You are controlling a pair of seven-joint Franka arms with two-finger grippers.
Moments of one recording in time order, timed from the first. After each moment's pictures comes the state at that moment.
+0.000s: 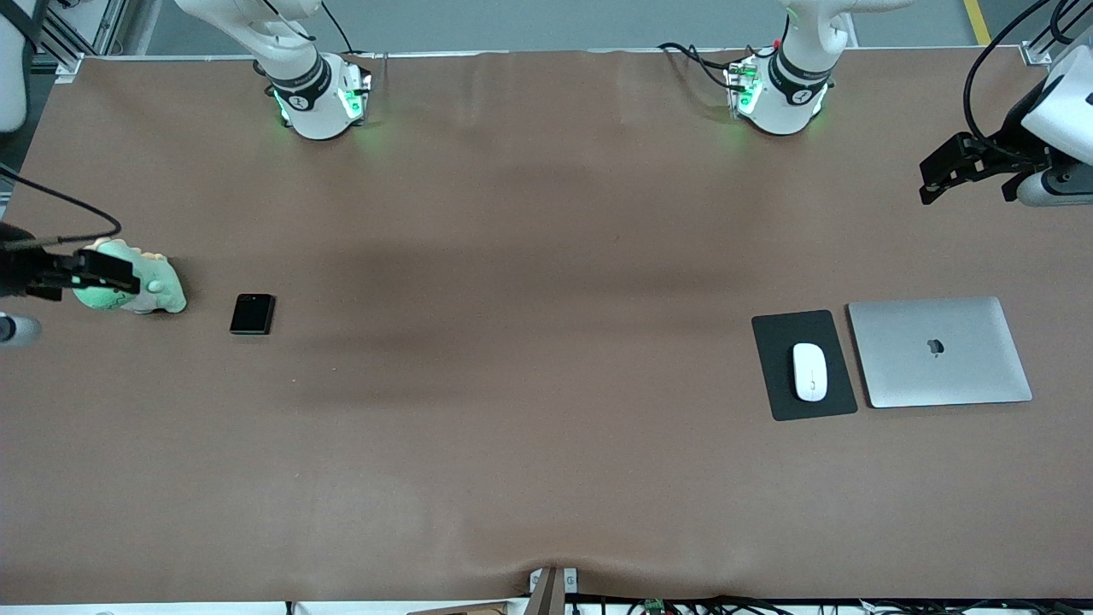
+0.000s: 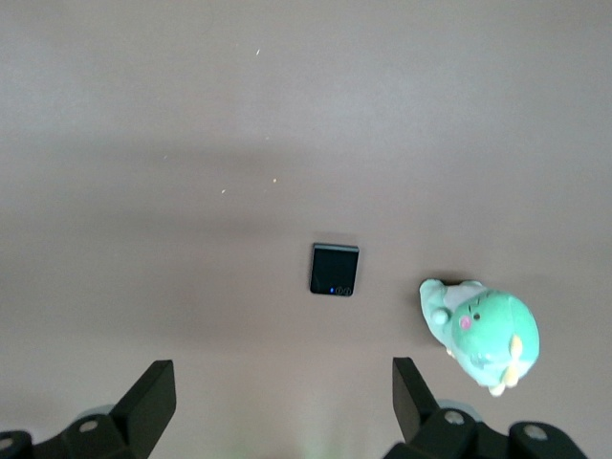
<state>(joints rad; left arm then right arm) -0.01 -0.08 -0.10 -1.59 0.03 1.51 -0.10 -0.02 0.33 0.02 -1.13 -0.03 1.32 -0.10</state>
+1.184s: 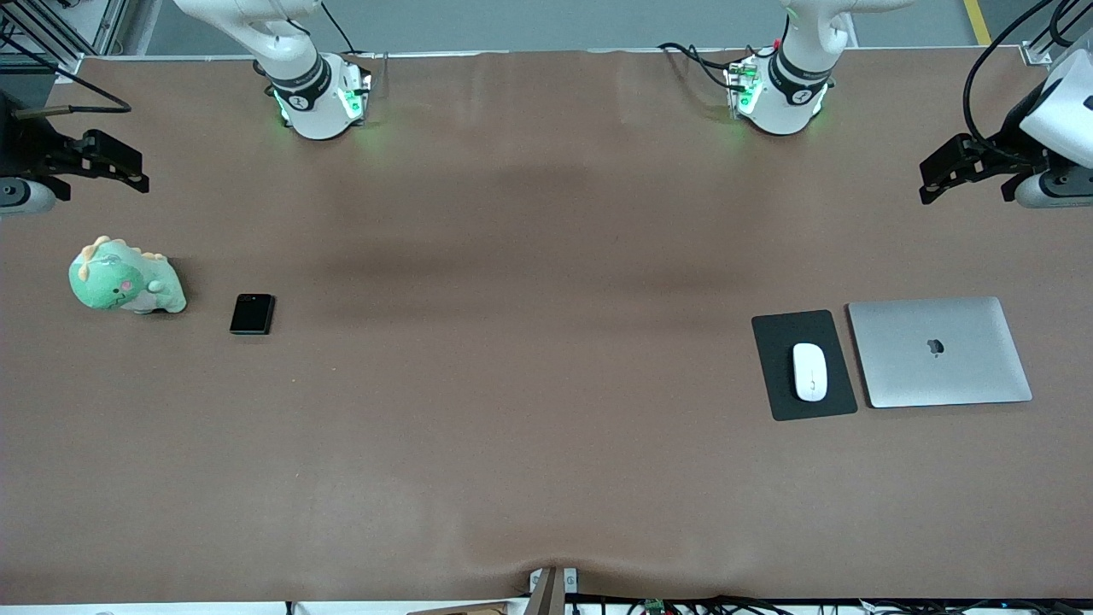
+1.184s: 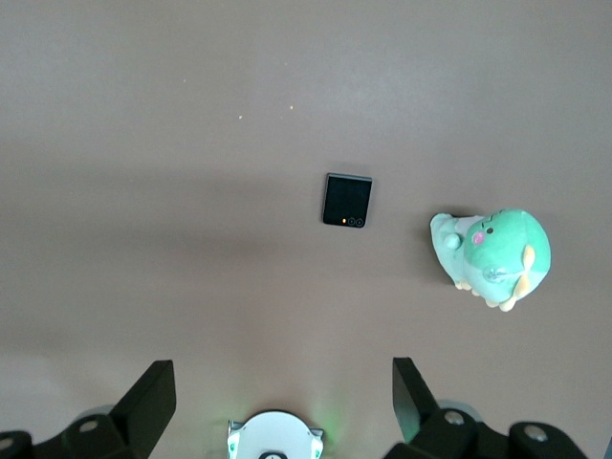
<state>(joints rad) -0.01 -0.08 -0.09 -1.60 0.03 1.51 -0.10 0.00 -0.04 0.00 -1.54 -0.02 1.38 -0.11</state>
